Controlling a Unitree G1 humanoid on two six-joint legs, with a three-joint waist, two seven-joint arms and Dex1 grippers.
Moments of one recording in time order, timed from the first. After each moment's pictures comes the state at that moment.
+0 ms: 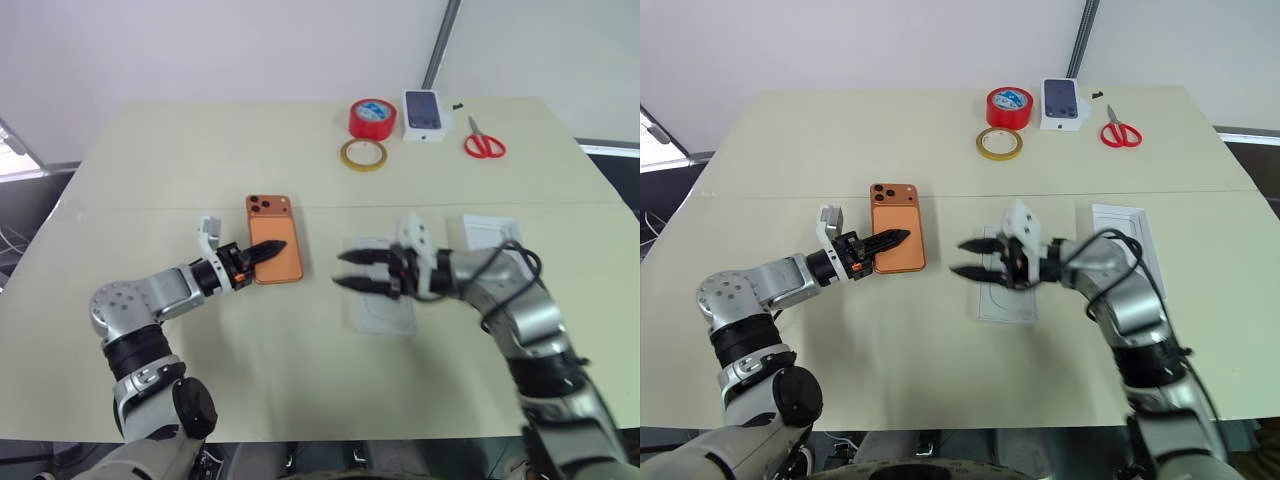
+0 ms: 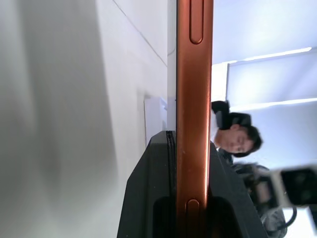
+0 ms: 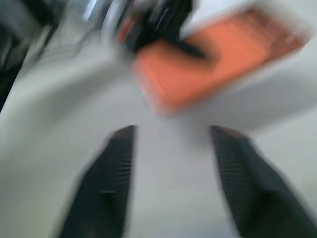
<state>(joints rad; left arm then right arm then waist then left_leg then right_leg) -0.56 0.18 0.68 0.14 -0.99 1.56 -0.29 -0.33 -0.60 0.14 -0.28 0.34 0.51 1.13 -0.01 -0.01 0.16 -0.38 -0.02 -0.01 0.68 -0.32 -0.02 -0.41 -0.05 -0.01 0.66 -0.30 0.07</state>
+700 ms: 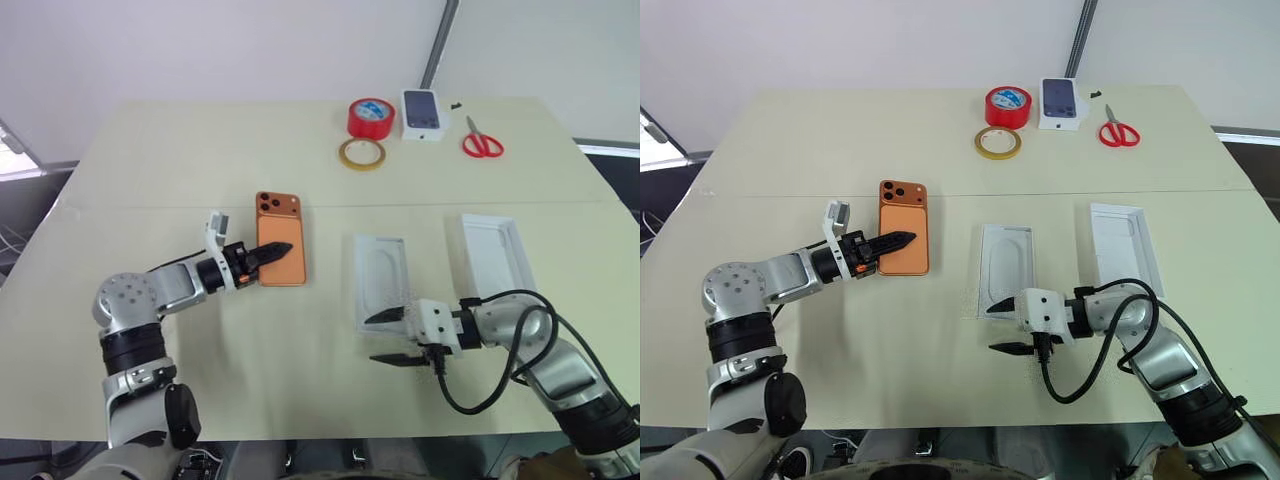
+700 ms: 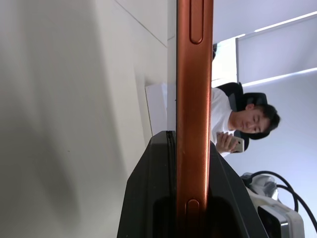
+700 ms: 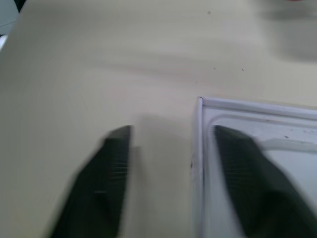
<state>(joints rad) -0.54 0.25 0.50 0.14 -0.99 1.46 -0.39 -0.13 -0.76 0.22 -0.23 0.17 0.06 1.20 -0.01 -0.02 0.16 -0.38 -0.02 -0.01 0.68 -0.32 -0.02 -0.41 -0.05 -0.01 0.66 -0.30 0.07</state>
